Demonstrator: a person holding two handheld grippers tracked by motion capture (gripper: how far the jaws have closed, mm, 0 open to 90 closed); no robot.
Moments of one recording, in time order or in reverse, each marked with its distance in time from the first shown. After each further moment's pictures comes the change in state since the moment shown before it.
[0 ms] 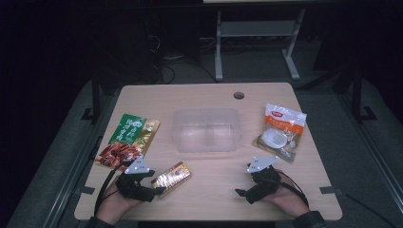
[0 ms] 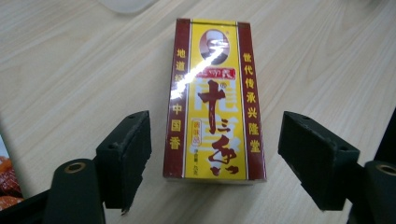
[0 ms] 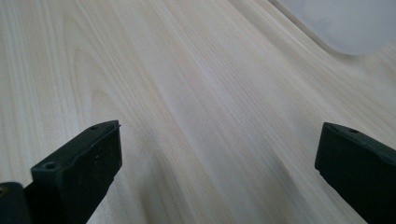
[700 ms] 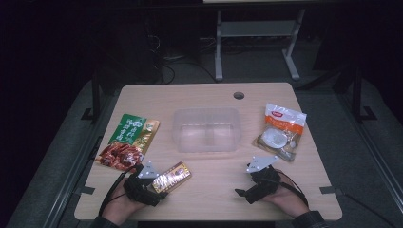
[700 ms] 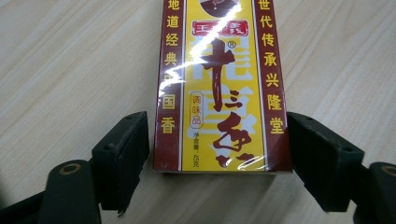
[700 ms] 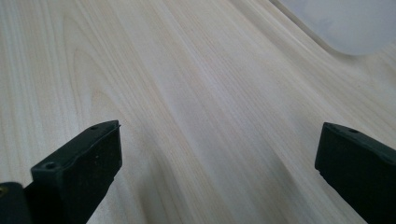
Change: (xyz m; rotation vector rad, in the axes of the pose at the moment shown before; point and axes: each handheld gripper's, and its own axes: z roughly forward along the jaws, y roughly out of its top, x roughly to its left) left arm -0.005 -0.005 0.025 0.116 0.042 0.042; right arm 0.000 0.001 0.001 0.000 0.000 -0.001
